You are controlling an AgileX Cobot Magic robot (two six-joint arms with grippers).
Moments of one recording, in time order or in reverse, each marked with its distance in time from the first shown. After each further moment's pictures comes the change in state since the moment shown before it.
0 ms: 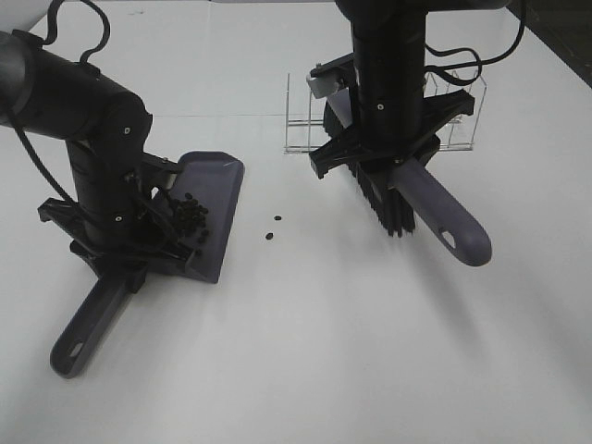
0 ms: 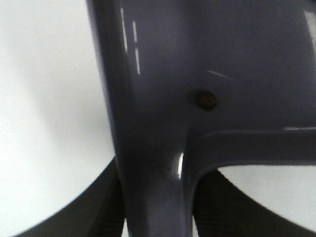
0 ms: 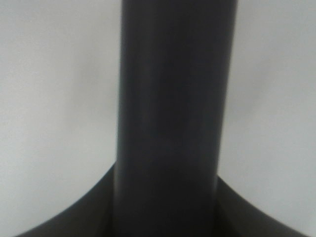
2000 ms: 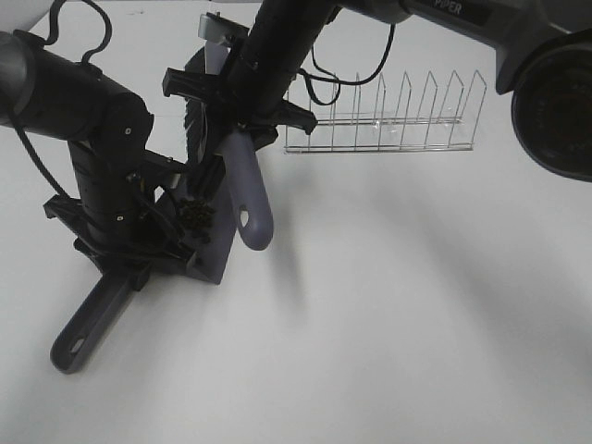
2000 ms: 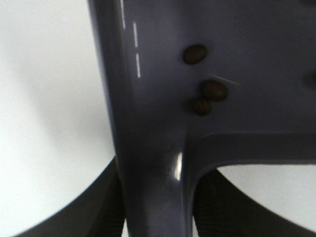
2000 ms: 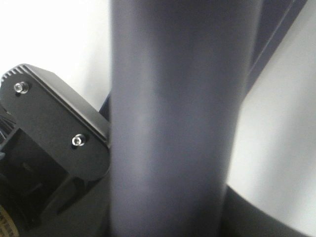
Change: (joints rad) left arm -0.003 0.000 0.000 0.001 -0.023 0.037; right arm 0.000 0.331 -0.606 0.681 -0.012 -0.126
